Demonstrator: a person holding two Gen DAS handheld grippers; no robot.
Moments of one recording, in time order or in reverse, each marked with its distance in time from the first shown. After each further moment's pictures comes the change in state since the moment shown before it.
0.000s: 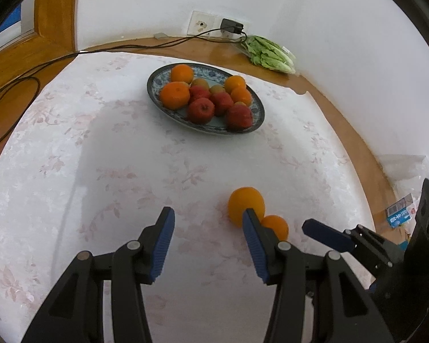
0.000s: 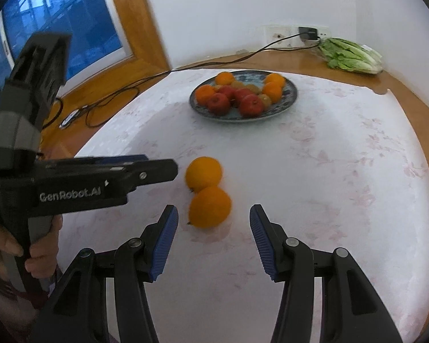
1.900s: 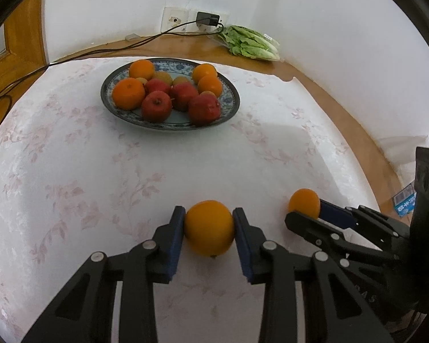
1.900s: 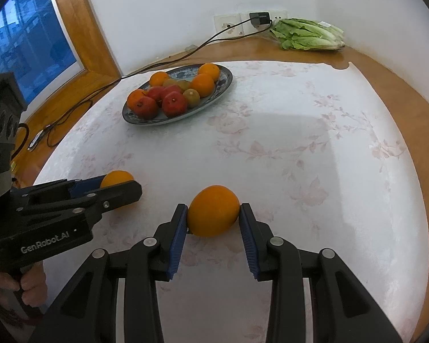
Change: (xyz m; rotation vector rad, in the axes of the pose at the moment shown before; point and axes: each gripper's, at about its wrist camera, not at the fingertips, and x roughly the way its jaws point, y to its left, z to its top) left arm 0.037 -0.039 0.001 0.091 -0.008 -0.007; right arm 0.011 -0.065 0.004 0.143 0.015 -0.114
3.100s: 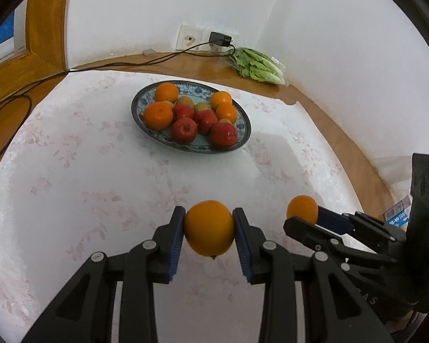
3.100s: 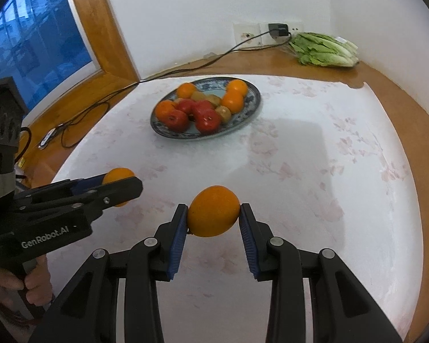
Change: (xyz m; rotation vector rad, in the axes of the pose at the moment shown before) left arm -0.038 0.021 0.005 -0.052 -0.072 -0.007; right arm -0.016 0.033 0.016 -0.051 -0.015 0.035
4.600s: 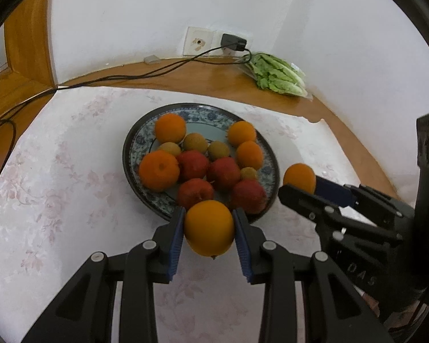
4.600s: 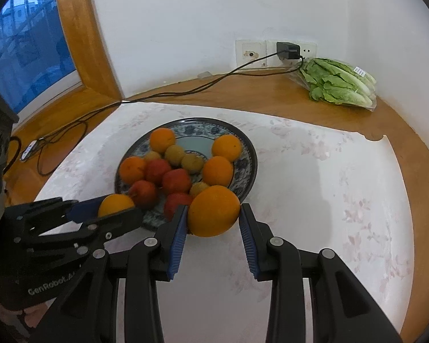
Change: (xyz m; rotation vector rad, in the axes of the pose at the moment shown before) left arm 0.060 0.011 0.065 -0.006 0.010 0.058; right arm 0.060 -0.019 0.090 -0.075 -0.031 -0.050
